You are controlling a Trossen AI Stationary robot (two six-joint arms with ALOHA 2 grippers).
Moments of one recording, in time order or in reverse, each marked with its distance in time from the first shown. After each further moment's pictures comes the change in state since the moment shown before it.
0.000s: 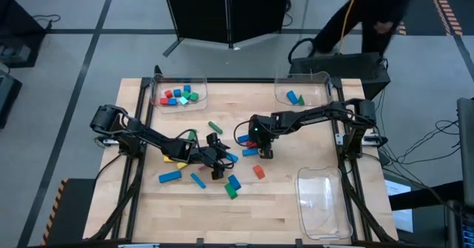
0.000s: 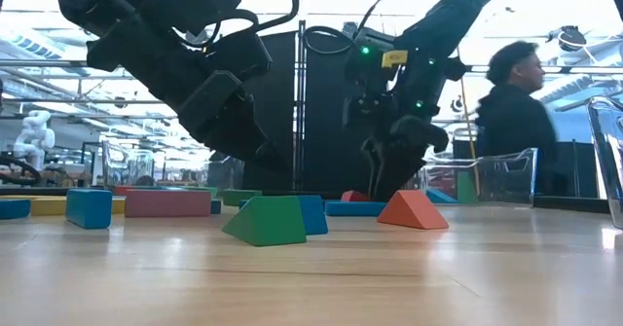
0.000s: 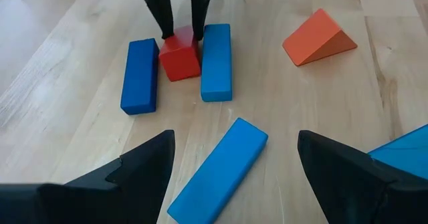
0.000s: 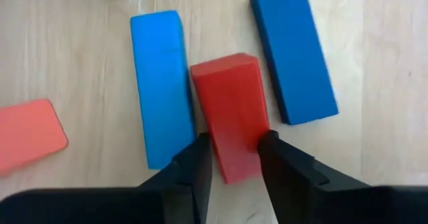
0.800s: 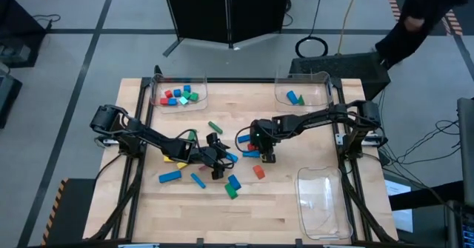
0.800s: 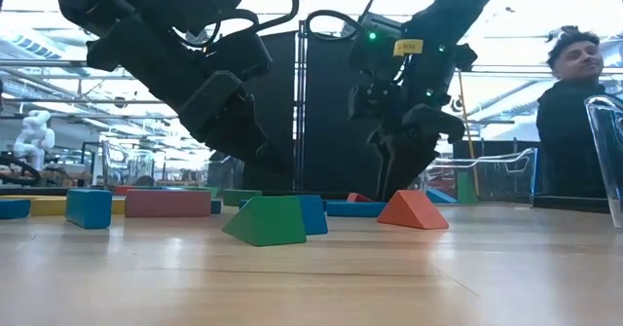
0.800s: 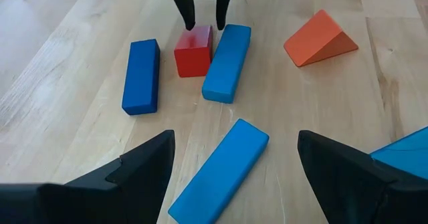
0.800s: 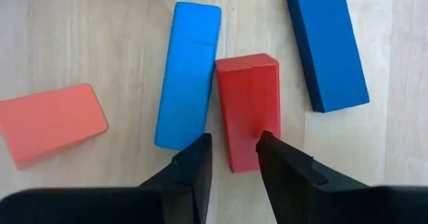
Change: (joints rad) left arm 0.000 0.000 0.000 0.002 -0.004 -0.002; right arm 0.051 -0.049 -0.005 -0.027 0.023 0.034
